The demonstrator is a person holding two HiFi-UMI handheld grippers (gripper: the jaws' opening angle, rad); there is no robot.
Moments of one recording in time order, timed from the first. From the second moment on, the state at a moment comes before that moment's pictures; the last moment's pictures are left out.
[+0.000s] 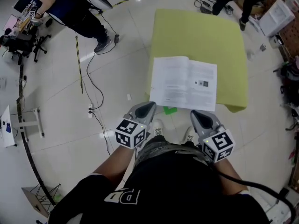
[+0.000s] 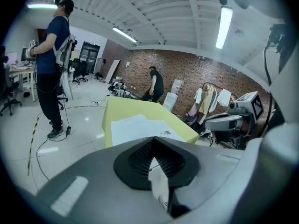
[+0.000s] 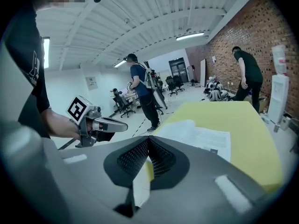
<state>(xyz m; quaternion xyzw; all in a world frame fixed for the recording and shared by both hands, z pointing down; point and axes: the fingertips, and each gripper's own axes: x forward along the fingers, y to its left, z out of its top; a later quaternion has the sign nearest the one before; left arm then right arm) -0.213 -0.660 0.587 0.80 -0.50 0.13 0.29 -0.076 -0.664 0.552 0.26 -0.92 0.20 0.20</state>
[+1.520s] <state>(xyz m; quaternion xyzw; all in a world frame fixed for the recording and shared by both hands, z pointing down) -0.255 -0.670 0.752 0.69 -0.41 -0.05 0.60 -0.159 -0.647 0.621 0.23 -0.91 0.20 0.30</state>
